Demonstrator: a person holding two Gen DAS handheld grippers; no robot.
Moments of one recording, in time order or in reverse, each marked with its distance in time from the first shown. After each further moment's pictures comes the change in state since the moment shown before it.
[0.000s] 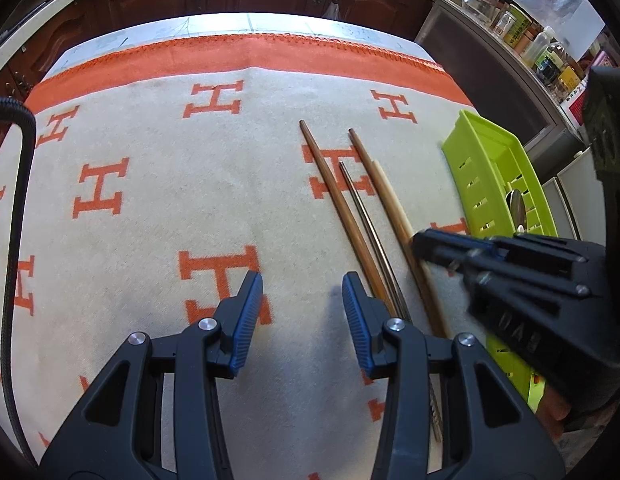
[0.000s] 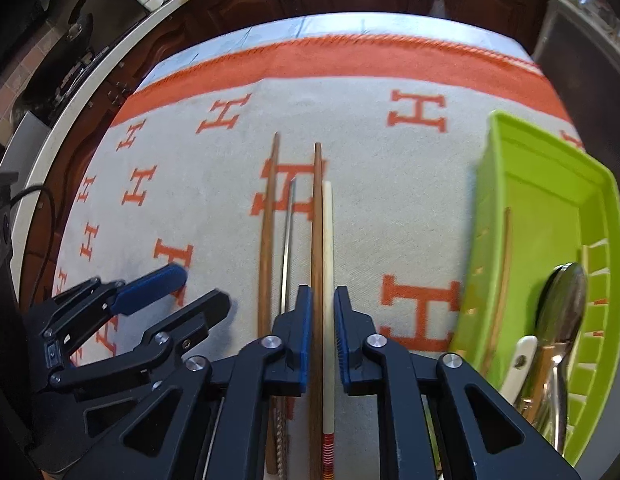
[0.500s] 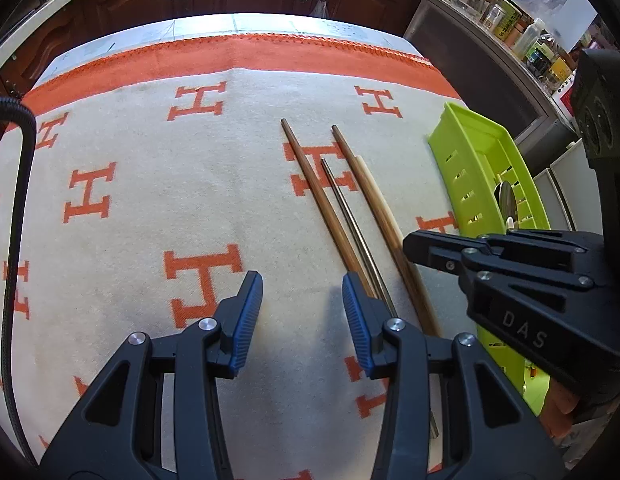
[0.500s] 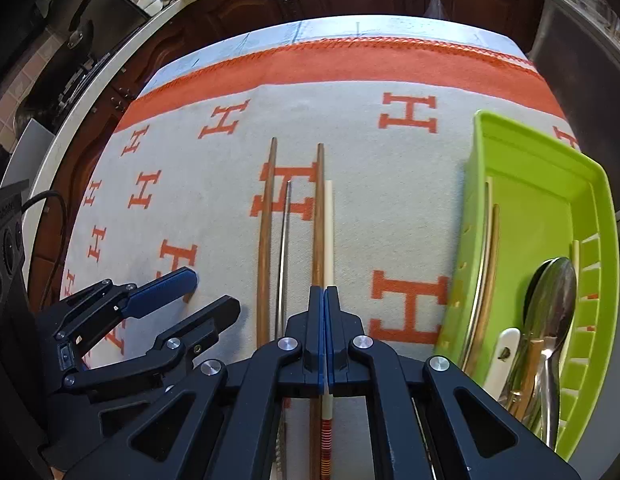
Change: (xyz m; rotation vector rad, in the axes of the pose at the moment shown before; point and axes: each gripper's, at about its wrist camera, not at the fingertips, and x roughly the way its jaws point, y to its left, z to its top) left arm -0.003 -0.007 0.000 0.030 0.007 -0.018; right arm -0.008 -0.006 -0.001 0.005 0.026 0.040
